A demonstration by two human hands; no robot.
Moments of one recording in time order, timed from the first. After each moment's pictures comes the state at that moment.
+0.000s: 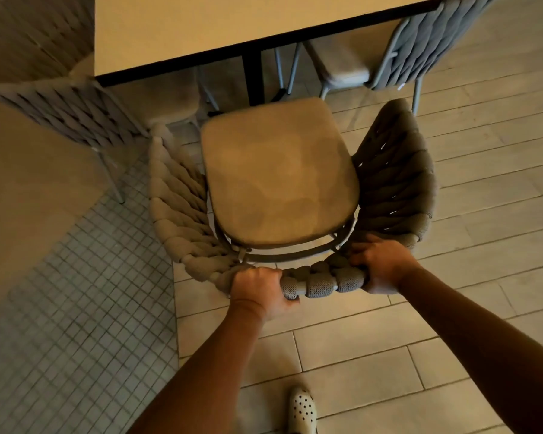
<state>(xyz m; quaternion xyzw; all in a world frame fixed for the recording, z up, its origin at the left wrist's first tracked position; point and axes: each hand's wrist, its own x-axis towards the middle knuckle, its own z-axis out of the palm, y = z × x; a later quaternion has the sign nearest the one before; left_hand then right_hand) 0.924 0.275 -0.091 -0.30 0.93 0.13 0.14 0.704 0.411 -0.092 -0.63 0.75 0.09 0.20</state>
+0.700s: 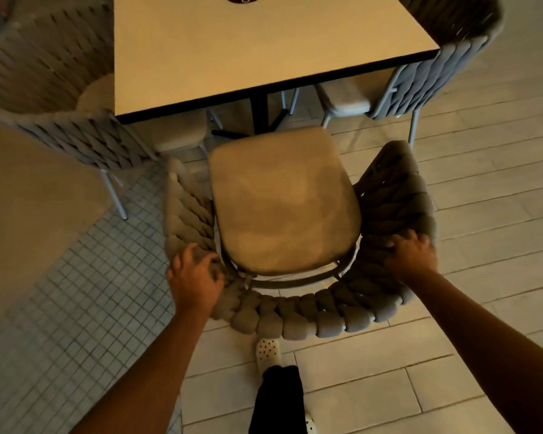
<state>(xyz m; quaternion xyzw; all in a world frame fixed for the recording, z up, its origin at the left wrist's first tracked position) 0.965 0.160 -0.062 -0.54 0.83 0.12 0.00 0.651 0.374 -0.062 -0.28 0.93 0.09 0.21</state>
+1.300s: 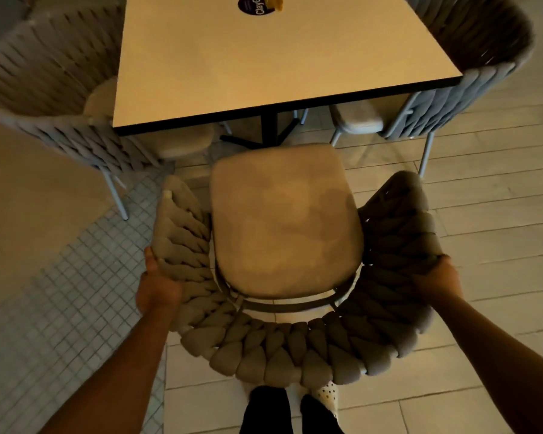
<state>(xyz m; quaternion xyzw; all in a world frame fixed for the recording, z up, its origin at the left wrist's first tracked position) 0.956 0.097 -0.070 -0.71 0.63 0.31 -0.02 0.576 0.369 -0.081 -0.06 0.95 -0.20 0.22</state>
